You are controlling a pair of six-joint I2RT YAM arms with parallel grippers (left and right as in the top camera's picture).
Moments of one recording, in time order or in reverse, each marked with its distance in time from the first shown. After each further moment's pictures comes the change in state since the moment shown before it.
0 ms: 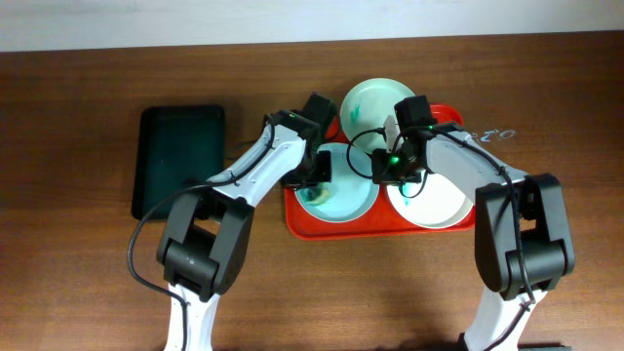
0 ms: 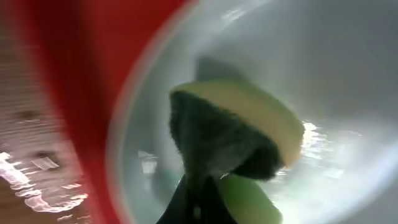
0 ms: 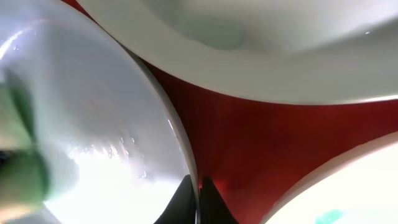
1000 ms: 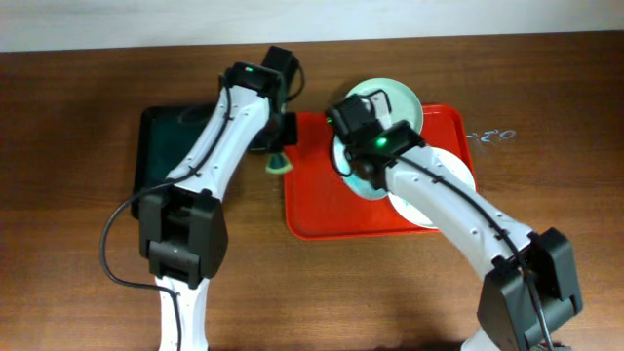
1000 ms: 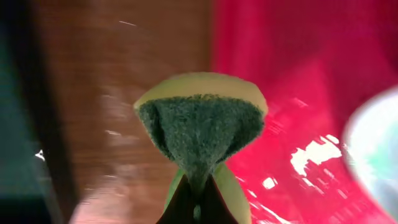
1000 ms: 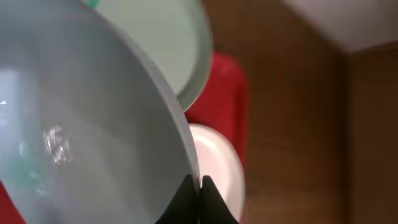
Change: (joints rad) left arm 0.164 0.023 0.332 -0.308 -0.071 0.100; right arm 0.364 -0.218 0.163 -0.227 1.075 -0.080
